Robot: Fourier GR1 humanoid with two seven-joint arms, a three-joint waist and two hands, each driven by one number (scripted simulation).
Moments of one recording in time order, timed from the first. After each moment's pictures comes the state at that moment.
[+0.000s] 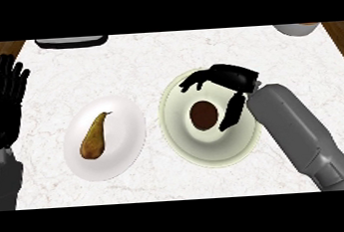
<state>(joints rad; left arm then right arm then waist) -0.26 0.30 0.22 -1.50 0.13 0.01 0.00 -0.80 -0.24 0.32 -0.85 0.49 0.48 -0.49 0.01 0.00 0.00</state>
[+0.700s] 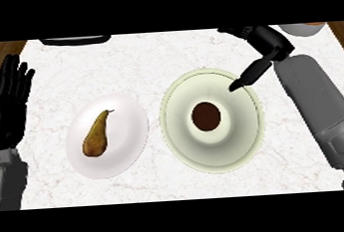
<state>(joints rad) -0.26 0.28 0.21 -1.50 0.12 0.01 -0.03 -0.97 -0.29 -0.06 -0.55 0.26 0.45 -0.52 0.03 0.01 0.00</state>
